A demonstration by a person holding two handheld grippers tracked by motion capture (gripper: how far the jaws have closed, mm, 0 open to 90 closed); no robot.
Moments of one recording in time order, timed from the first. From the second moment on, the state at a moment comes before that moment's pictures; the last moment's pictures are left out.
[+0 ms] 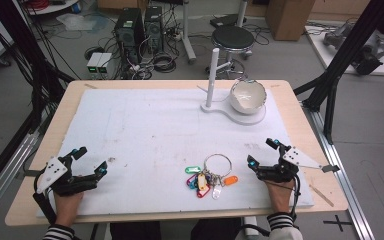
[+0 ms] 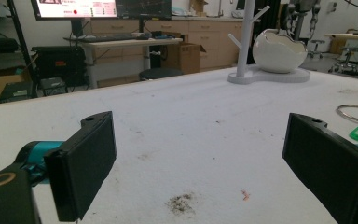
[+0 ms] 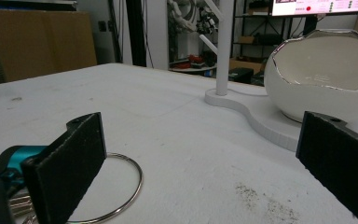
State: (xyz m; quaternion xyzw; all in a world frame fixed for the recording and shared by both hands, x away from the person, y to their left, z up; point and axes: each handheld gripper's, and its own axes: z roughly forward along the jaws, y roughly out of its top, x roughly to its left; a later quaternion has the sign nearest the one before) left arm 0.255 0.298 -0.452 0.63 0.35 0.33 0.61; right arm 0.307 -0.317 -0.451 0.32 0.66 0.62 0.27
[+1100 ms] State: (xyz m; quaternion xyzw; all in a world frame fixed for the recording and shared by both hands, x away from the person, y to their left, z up) left arm 0.255 0.298 -0.452 0.63 0.35 0.34 0.61; right arm 0.311 -0.319 -0.443 0.33 0.67 0.62 0.24
